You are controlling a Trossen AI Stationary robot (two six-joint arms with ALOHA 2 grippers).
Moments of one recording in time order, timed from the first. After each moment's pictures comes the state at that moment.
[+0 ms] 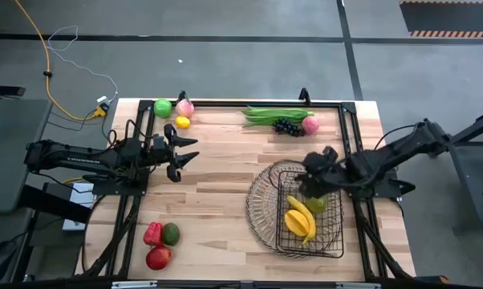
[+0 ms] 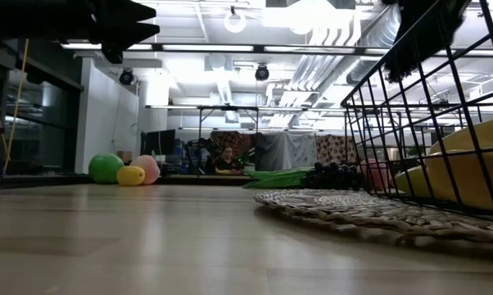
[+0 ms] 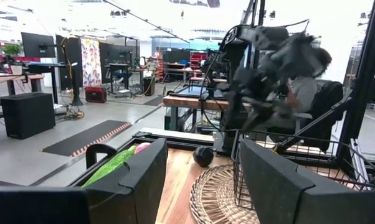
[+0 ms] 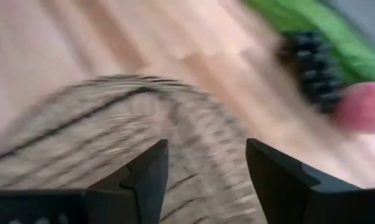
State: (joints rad) left arm 0.13 0.60 0.24 0.50 -0.20 -0.02; right arm 0.35 1.19 0.99 -1.02 0.59 0.85
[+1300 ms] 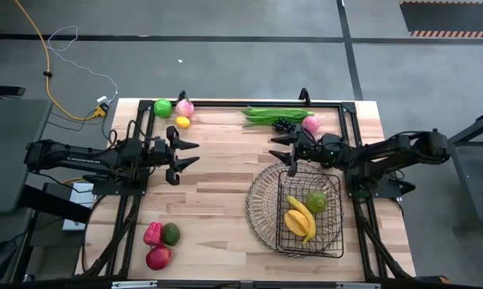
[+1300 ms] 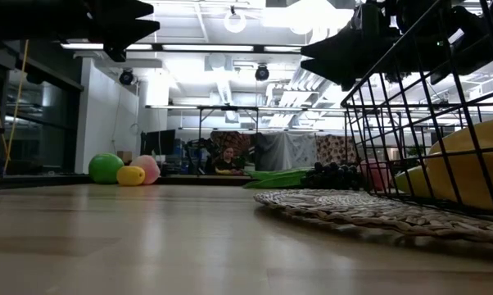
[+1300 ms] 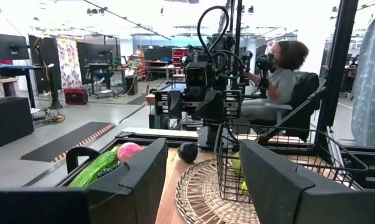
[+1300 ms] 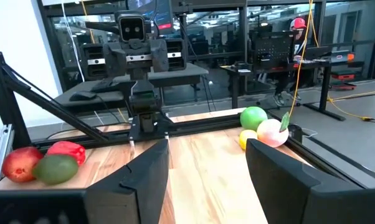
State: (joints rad) left arm 0.13 0.61 0.24 0.49 -0.11 0.00; right arm -0.15 1.24 0.35 0.95 0.00 0.06
